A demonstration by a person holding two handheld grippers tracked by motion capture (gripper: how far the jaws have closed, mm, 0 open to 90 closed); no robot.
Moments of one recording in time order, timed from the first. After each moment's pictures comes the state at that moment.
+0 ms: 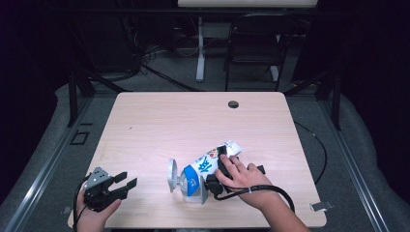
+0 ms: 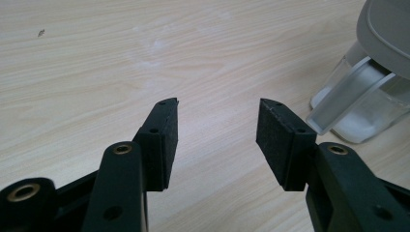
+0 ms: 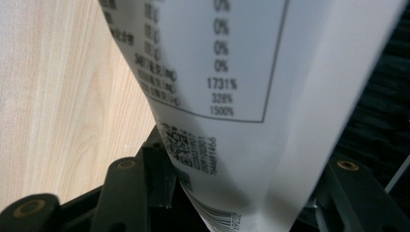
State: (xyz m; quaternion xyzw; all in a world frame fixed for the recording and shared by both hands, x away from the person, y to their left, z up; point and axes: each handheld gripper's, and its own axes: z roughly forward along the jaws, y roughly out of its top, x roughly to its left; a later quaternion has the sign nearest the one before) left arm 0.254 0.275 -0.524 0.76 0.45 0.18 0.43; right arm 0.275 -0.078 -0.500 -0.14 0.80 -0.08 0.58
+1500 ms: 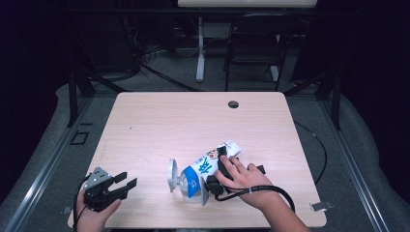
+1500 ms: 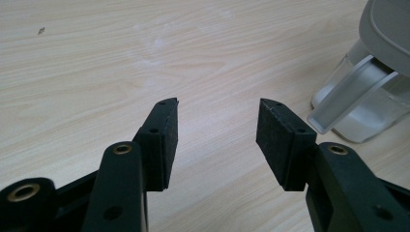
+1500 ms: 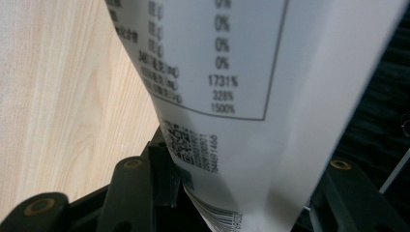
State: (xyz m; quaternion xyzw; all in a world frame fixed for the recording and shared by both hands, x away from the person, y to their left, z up) left arm 0.254 0.275 -0.525 0.76 0.45 0.18 0.43; right arm 0.273 -0.079 -0.500 -0.15 0.80 -0.09 0.58
